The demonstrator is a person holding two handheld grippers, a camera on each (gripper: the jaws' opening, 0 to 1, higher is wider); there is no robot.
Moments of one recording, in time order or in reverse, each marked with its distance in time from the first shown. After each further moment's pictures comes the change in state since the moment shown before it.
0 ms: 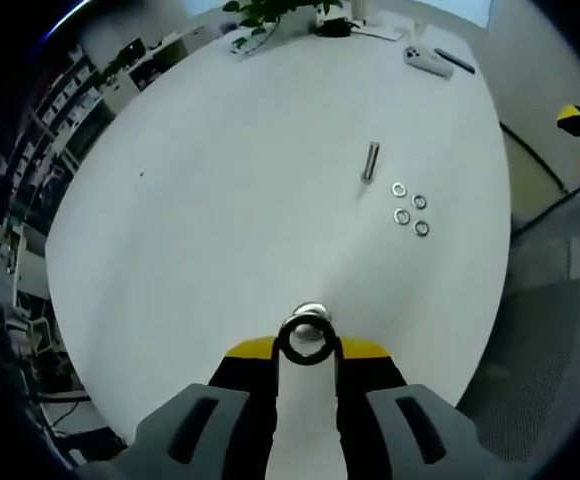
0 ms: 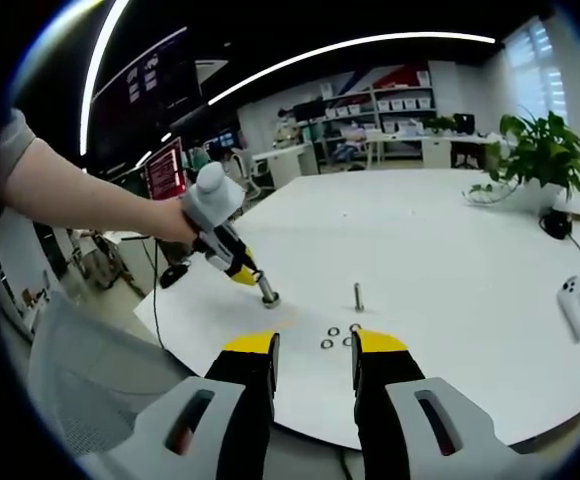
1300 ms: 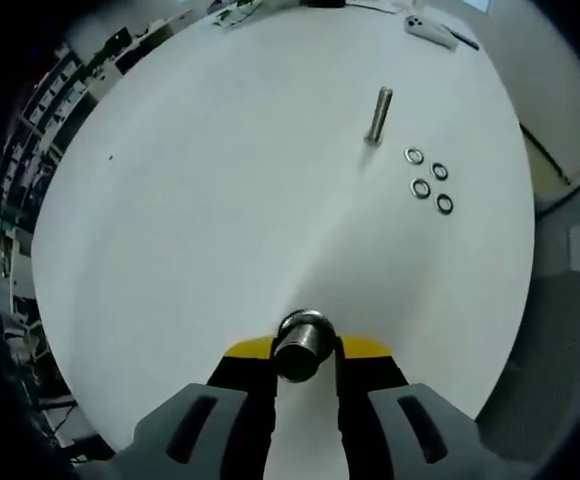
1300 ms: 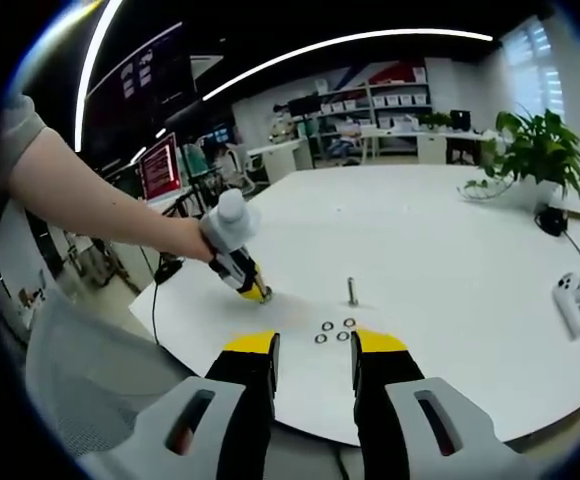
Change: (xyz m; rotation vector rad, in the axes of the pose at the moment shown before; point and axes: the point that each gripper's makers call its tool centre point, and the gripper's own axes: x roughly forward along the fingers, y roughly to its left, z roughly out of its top) left arm 0.049 -0.009 -0.015 0.031 0.061 -0.027; right arm 0.001 -0.004 -0.005 -0.006 0.029 -0.019
